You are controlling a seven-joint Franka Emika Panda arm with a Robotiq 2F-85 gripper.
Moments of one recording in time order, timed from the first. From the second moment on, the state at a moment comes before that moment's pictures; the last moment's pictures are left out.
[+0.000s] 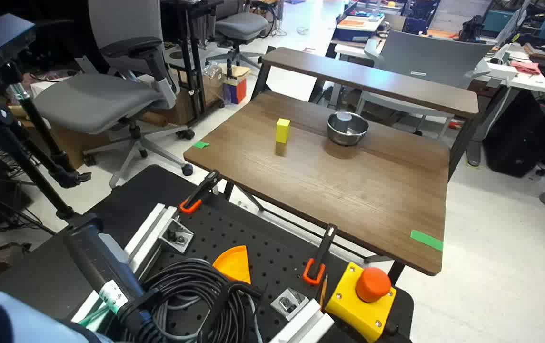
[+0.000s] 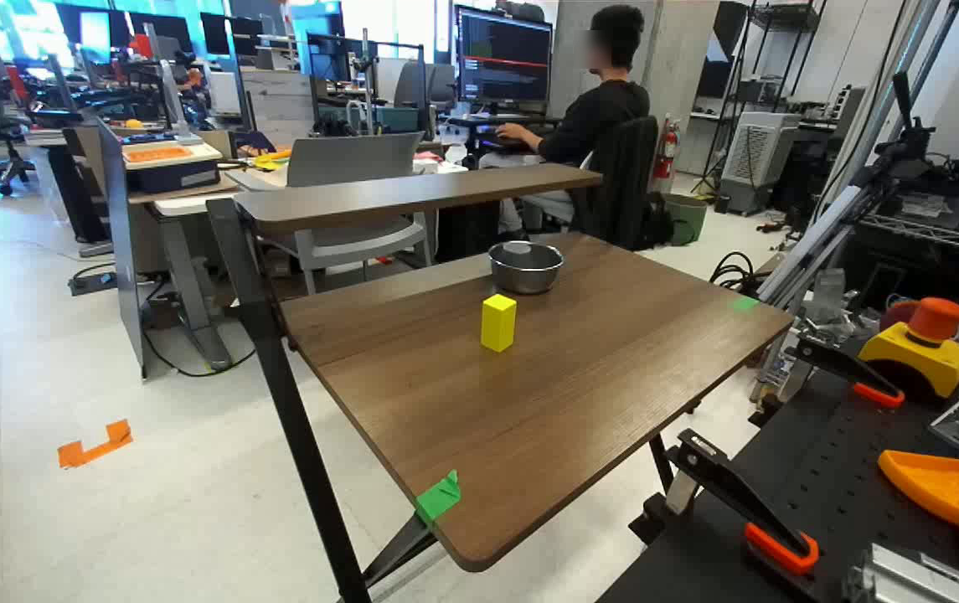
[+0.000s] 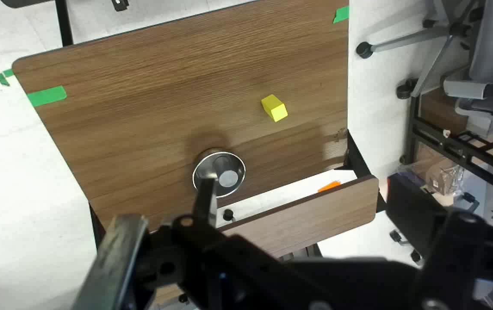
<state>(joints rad) 0.00 -0.58 -0.20 -2.30 0.18 1.92 -0.06</state>
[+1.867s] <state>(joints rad) 0.08 0.27 0.04 -2.02 -0.04 2.22 0.16</state>
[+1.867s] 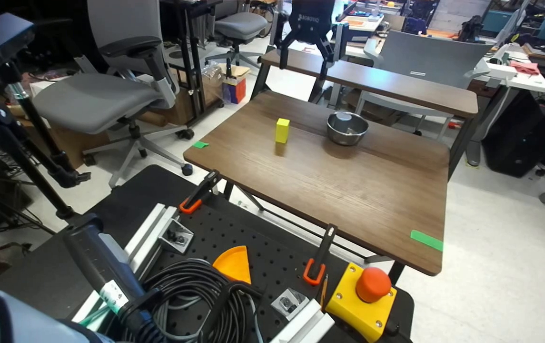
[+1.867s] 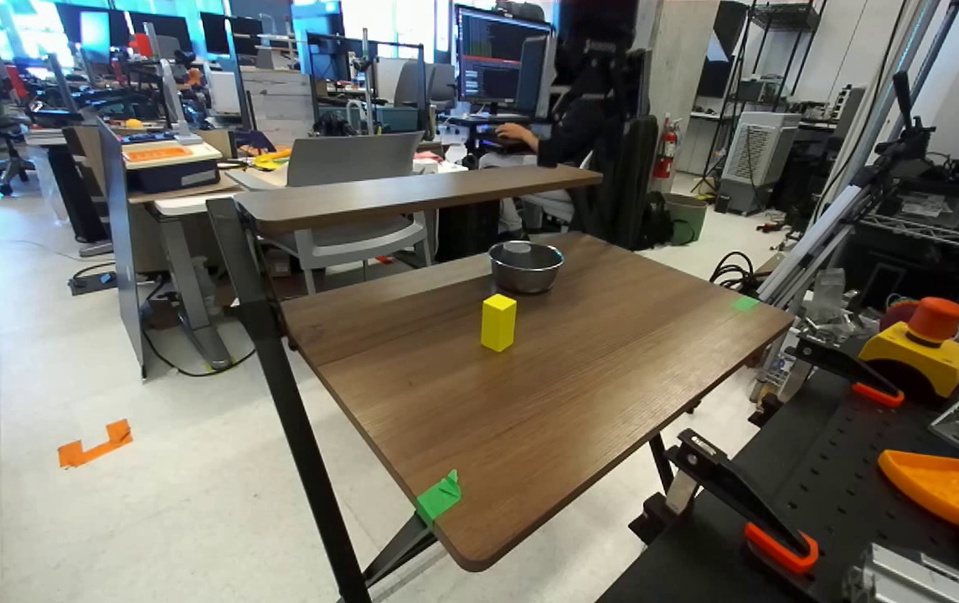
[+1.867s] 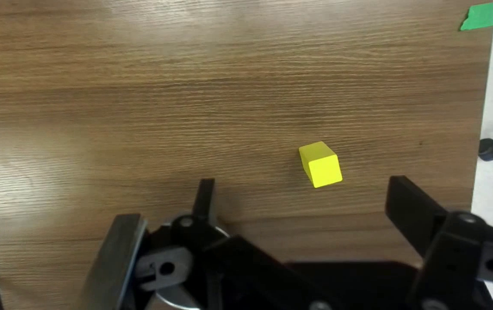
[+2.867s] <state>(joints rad) 0.17 0.69 0.05 -1.68 -0.08 2.14 0.13</state>
